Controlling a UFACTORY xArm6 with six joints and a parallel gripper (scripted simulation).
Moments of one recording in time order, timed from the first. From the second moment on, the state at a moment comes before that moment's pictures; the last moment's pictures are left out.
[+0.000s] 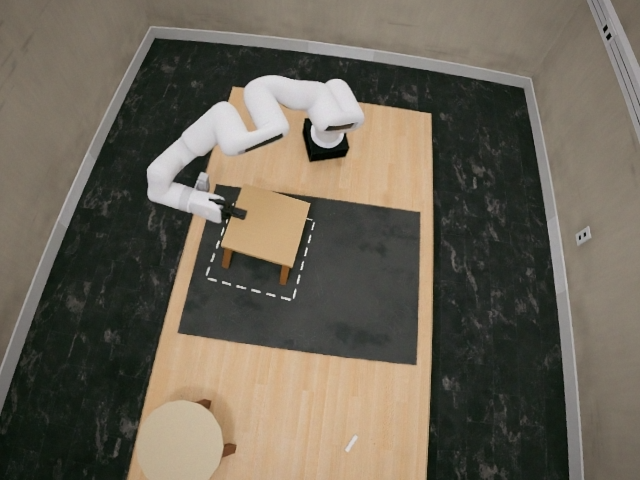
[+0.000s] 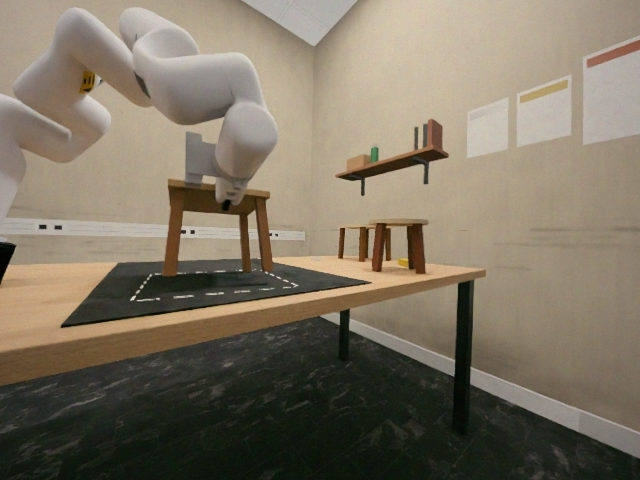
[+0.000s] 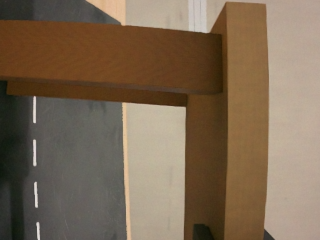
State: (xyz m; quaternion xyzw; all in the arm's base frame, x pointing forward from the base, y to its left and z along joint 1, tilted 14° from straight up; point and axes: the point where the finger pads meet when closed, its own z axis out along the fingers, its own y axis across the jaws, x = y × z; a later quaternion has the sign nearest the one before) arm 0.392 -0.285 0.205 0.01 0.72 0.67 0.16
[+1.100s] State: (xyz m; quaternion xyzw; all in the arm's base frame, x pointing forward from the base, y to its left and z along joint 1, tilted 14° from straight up) arm 0.392 -0.299 0.192 0.00 0.70 0.70 0.16
